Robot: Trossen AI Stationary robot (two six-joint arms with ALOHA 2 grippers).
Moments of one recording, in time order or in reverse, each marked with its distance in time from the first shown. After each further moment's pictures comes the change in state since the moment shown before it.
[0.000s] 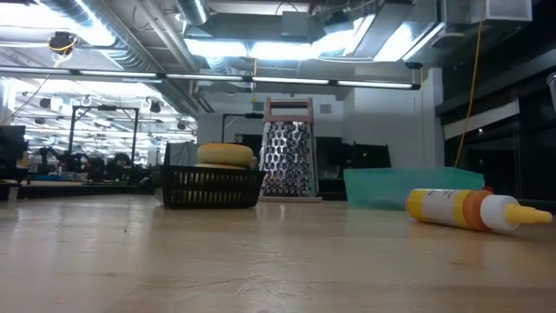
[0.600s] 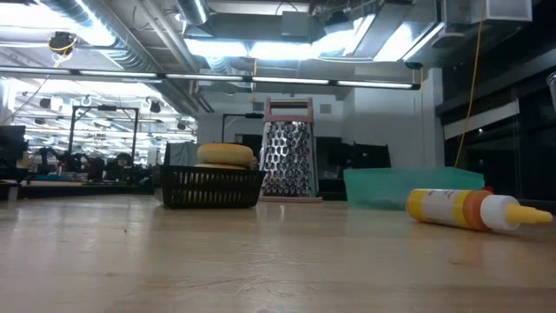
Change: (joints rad) left arm 0.007 0.055 -0.001 0.080 0.064 0.038; right arm -0.023 -0.002 0.000 0.071 -0.073 -0.072
